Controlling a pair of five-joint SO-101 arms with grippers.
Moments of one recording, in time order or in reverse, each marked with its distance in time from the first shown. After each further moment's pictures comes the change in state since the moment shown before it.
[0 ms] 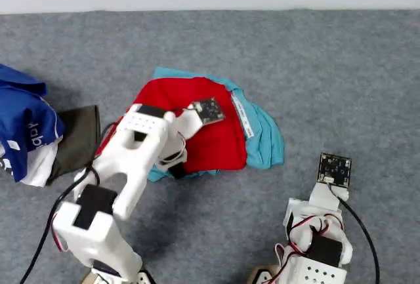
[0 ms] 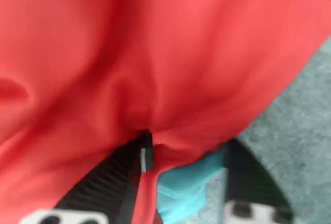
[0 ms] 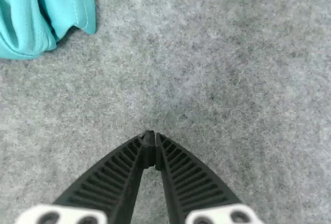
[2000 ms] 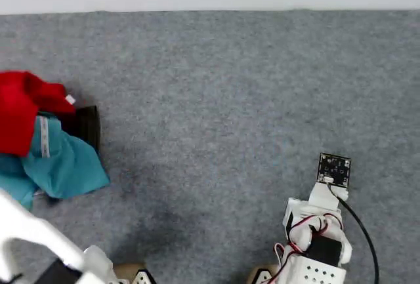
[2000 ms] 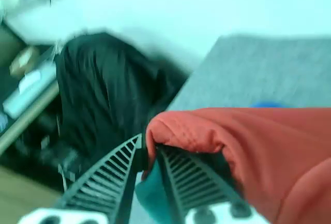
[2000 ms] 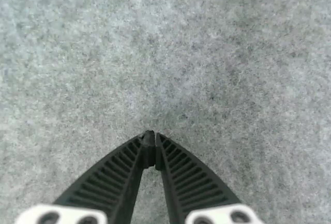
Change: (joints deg) left arm -68.0 -34.3 -7.2 -22.3 13.4; right arm 0.0 0.0 0.0 0.0 0.0
